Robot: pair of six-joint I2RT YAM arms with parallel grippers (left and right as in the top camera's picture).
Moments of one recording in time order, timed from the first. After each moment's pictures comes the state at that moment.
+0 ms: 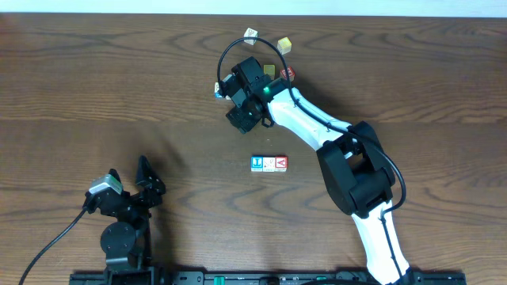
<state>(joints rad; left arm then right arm) 0.07 0.01 0.03 -0.11 -0.14 -0.43 0.61 2.31 1.77 -0.60 -0.16 -0.20</state>
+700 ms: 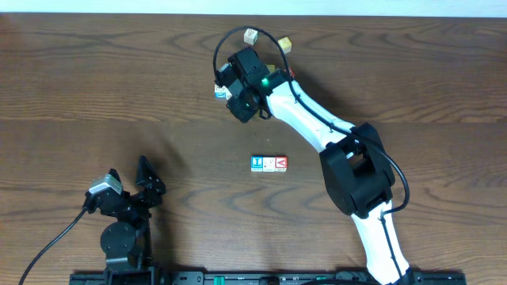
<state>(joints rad) 0.07 0.01 0.03 -0.11 -0.14 -0.43 0.61 2.31 1.89 -0.68 -0.10 -0.21</state>
